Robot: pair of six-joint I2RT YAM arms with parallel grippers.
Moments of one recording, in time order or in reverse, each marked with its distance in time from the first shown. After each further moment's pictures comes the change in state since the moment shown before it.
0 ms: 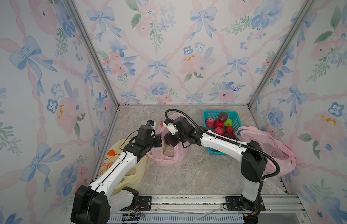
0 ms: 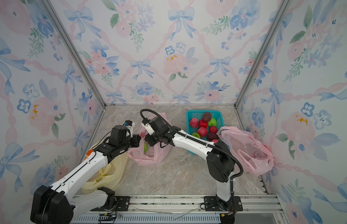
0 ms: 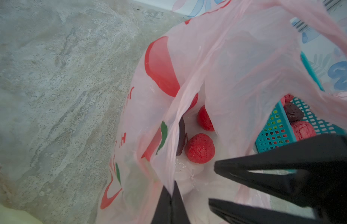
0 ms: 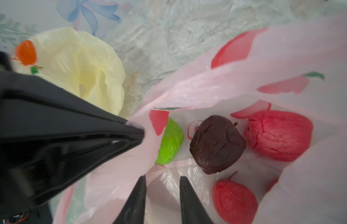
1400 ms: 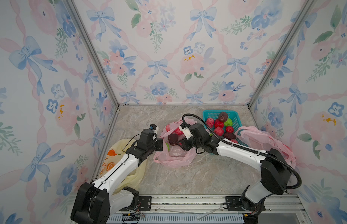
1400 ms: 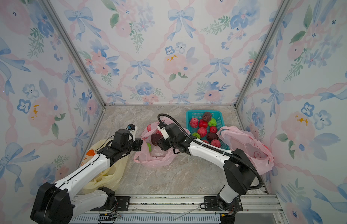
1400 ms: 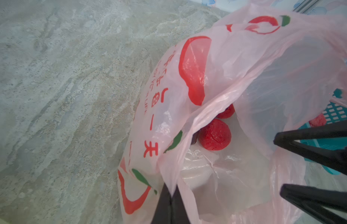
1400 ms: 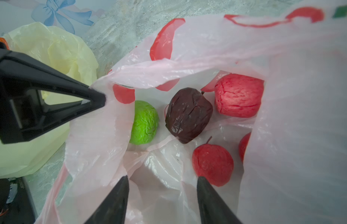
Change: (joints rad) left arm -0.035 0.021 -0.097 0.091 0.009 0.018; right arm -0.069 -0.267 -0.405 0.231 0.008 0.032
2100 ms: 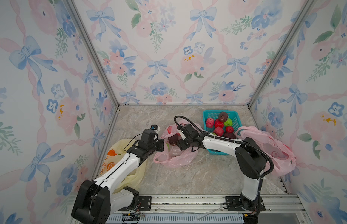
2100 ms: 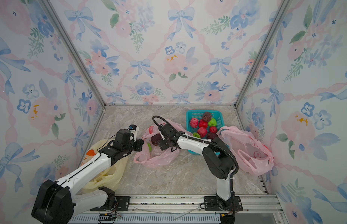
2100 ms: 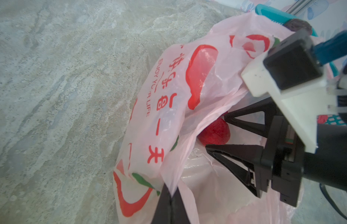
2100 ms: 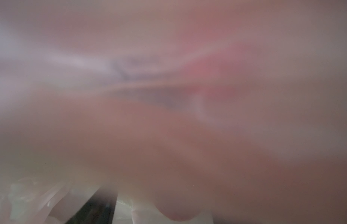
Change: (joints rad) left arm -0.006 0.018 0.006 0.005 -0.001 0.000; right arm -0.028 0.257 0.148 -0.144 0.170 -0.017
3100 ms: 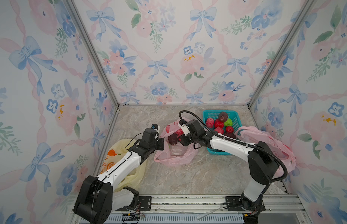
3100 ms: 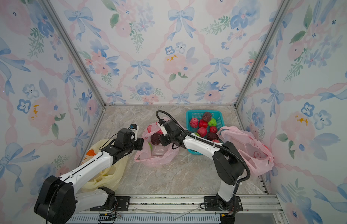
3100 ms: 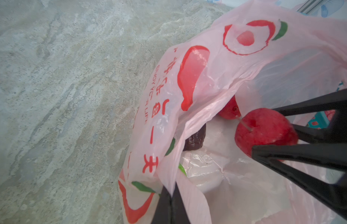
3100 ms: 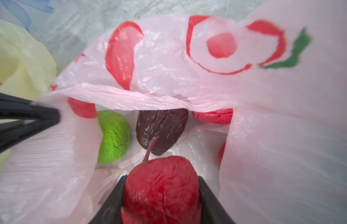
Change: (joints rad) left arm -0.001 0.044 0.004 0.043 -0.047 0.026; right arm -0.036 -0.175 -0.068 0.100 -0.150 -0.005
